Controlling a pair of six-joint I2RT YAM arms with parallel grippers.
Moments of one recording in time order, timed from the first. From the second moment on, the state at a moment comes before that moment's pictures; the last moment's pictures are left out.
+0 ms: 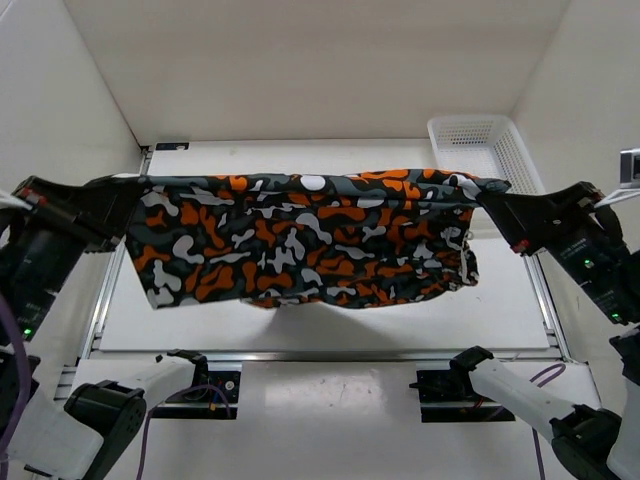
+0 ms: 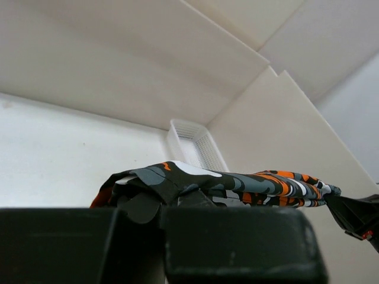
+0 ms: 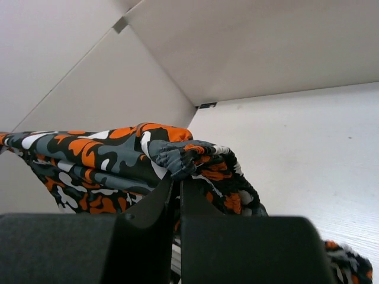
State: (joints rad) left arm -0.25 1.09 2.46 -1.26 0.04 -0.64; right arm 0.52 0.84 1.87 -0.95 -0.01 0.61
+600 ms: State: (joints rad) left arm -0.17 1.64 2.27 -0.99 -0.04 -0.57; right arm 0.44 1.22 1.48 -0.81 0.25 0.59
